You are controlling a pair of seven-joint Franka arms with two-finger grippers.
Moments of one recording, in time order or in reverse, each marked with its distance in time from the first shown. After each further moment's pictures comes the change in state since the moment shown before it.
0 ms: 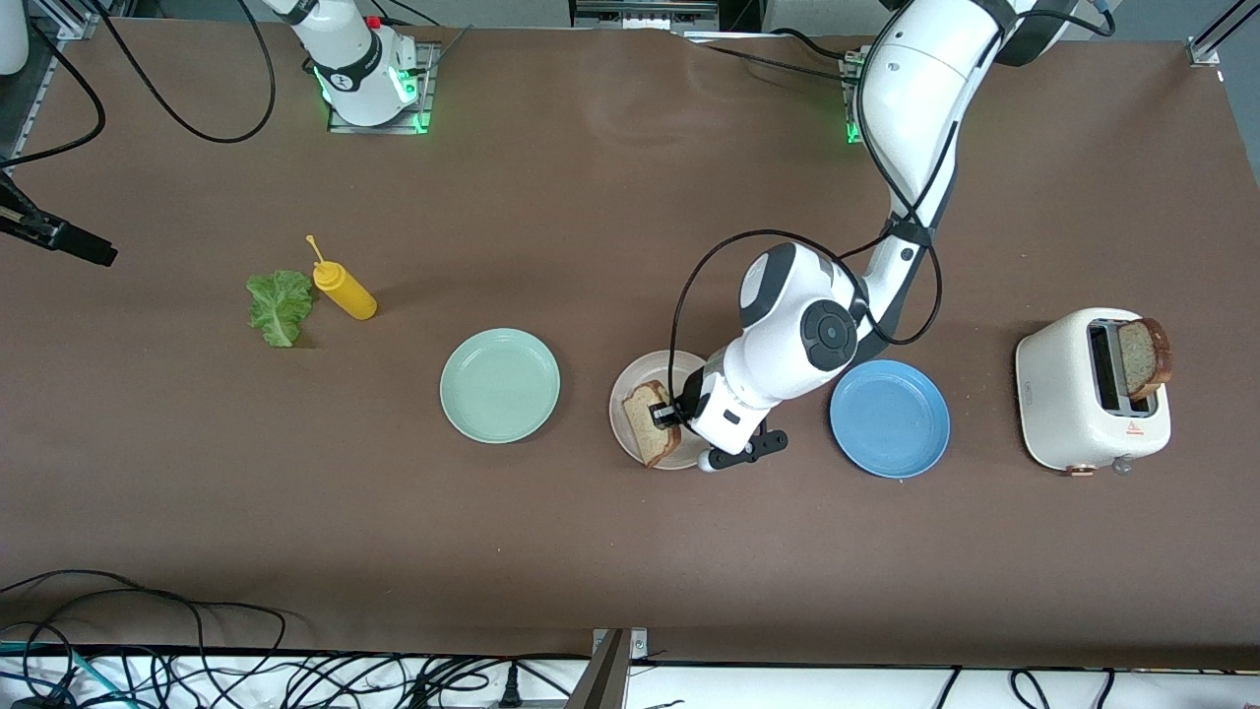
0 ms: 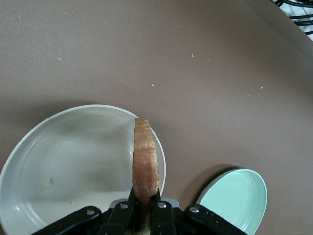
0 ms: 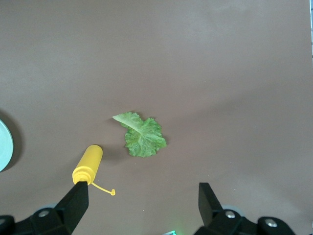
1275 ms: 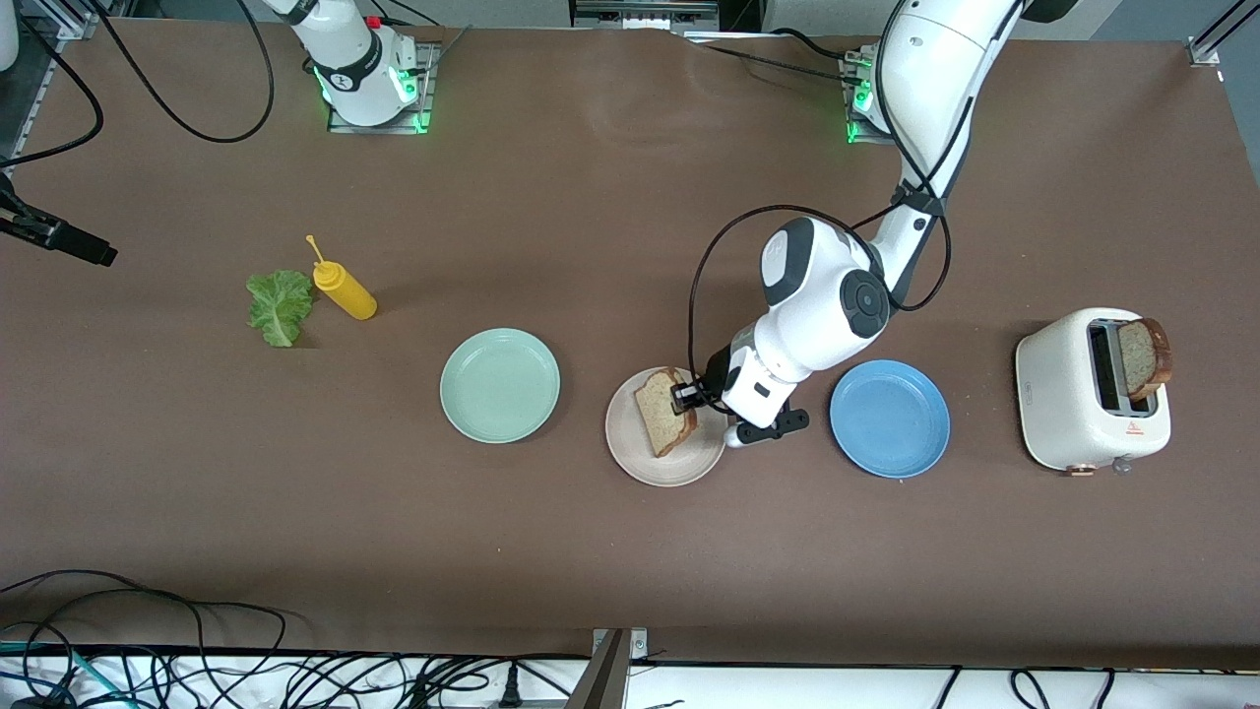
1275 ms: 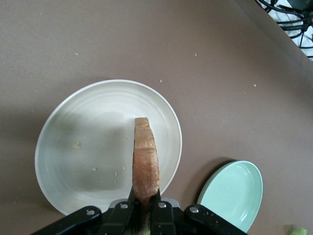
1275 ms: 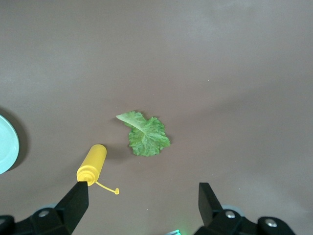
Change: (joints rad) left arm 0.007 -0.153 0.006 -0.278 -0.169 0.167 0.176; right arm 0.001 0.000 -0.006 0.001 0.020 0.000 0.000
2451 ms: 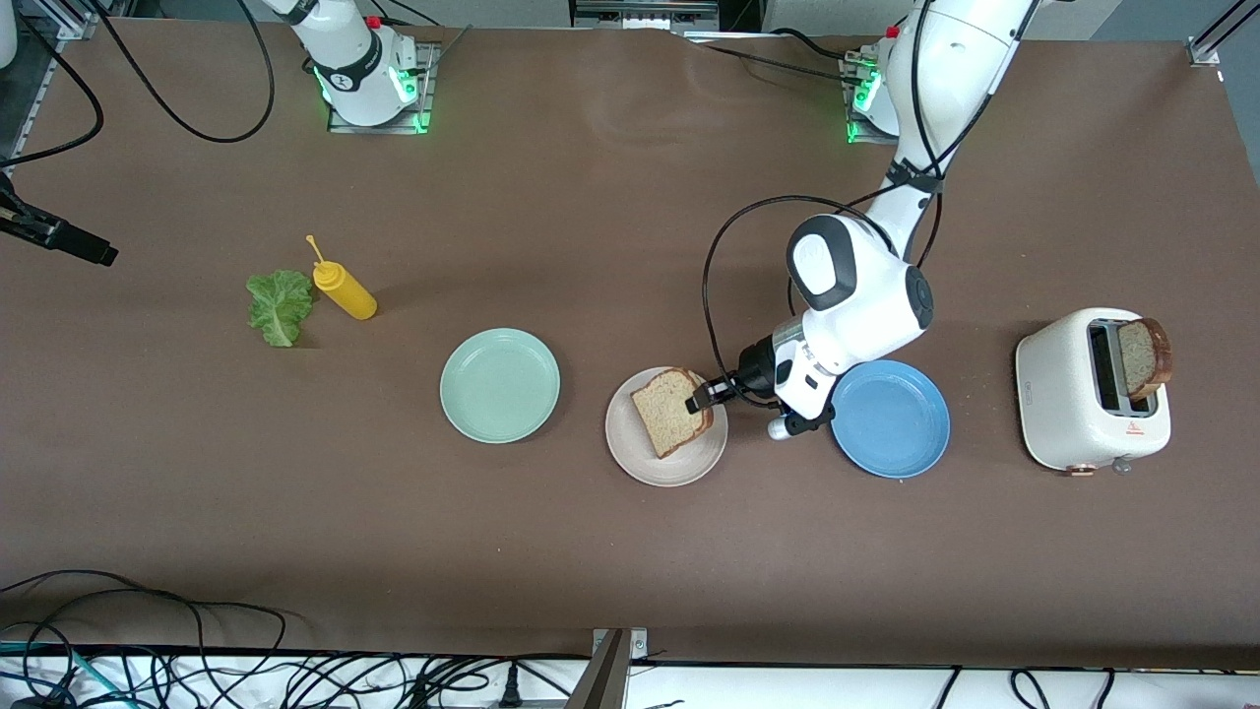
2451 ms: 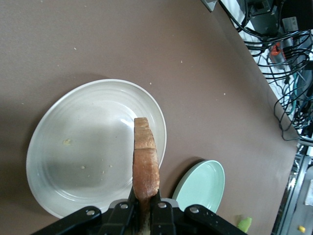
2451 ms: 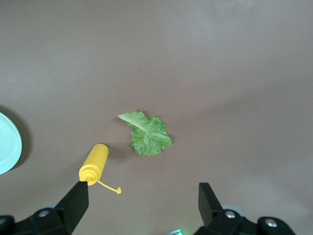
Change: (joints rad) left arm 0.030 -0.068 0.006 -0.143 -0.507 0.070 0.401; right arm 0.000 -0.001 0.000 0.001 0.011 -0.002 0.000
